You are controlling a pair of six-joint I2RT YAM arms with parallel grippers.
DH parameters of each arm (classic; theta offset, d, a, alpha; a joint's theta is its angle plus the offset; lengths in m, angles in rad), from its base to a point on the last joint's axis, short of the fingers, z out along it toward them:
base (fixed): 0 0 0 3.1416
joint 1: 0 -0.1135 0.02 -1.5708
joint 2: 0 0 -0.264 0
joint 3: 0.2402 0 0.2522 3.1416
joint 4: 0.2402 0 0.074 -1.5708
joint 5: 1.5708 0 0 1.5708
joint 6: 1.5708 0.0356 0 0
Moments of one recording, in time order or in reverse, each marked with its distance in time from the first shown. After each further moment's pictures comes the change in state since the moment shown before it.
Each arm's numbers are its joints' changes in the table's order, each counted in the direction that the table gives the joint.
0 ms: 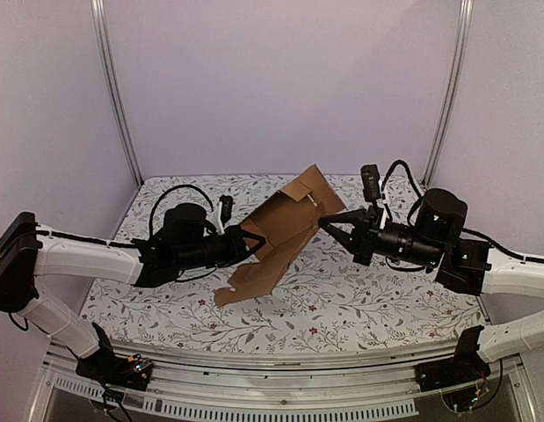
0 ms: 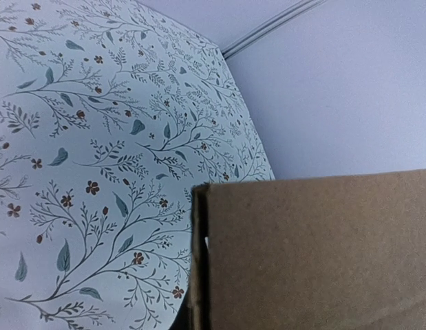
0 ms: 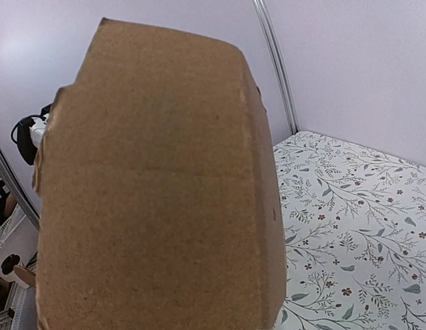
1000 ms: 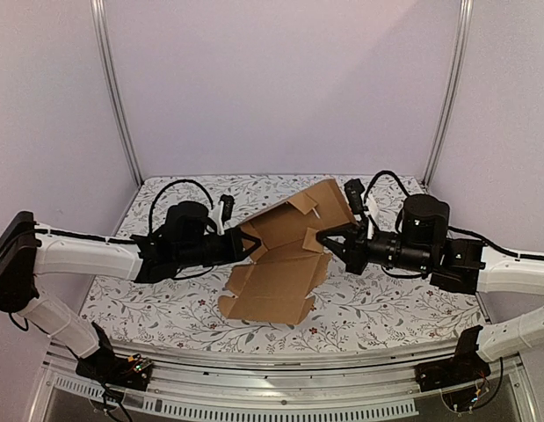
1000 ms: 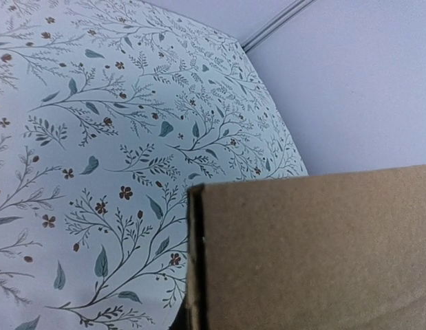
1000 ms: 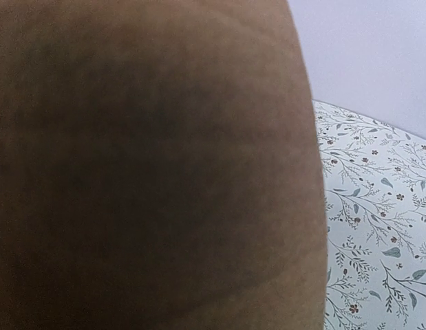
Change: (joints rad) left arm -0.011 0.000 0.022 0.098 -0.015 0.133; right arm -0.023 -0.047 0.023 0.151 0.099 -0.053
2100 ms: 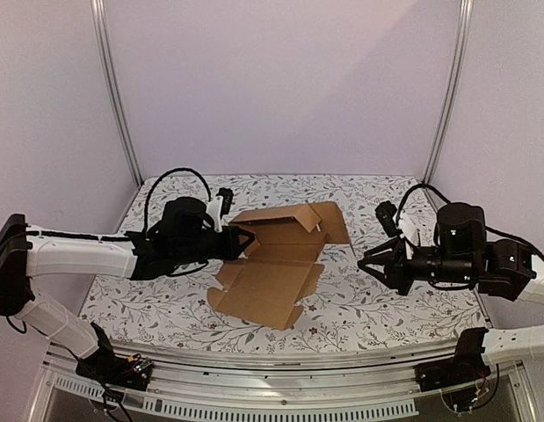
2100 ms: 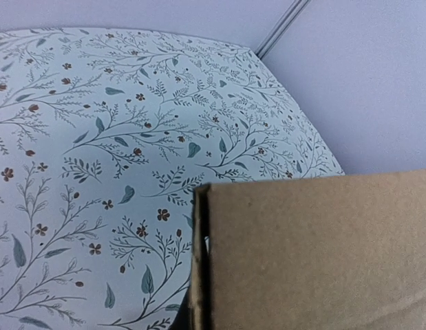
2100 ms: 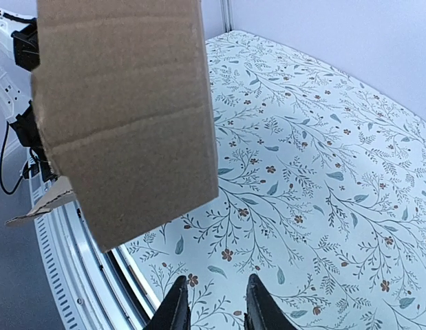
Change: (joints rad) left arm -0.004 0.037 0.031 0.093 -0.099 0.212; right arm -0.007 0.296 0.011 0.569 0.098 -0.134
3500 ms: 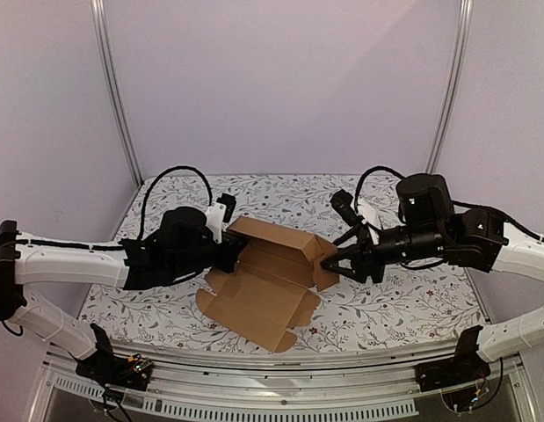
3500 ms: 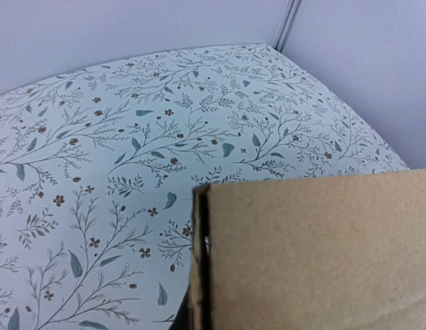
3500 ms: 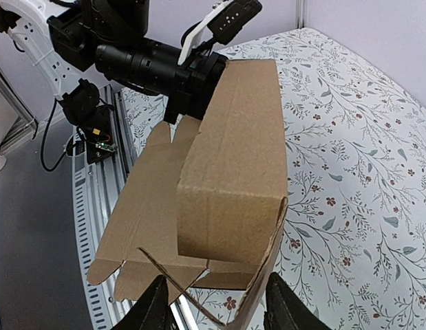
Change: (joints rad) left arm 0.083 0.067 -0.040 0.051 -0.203 0.240; right arm -0.001 -0.283 0.241 0.027 -0.243 -0.109
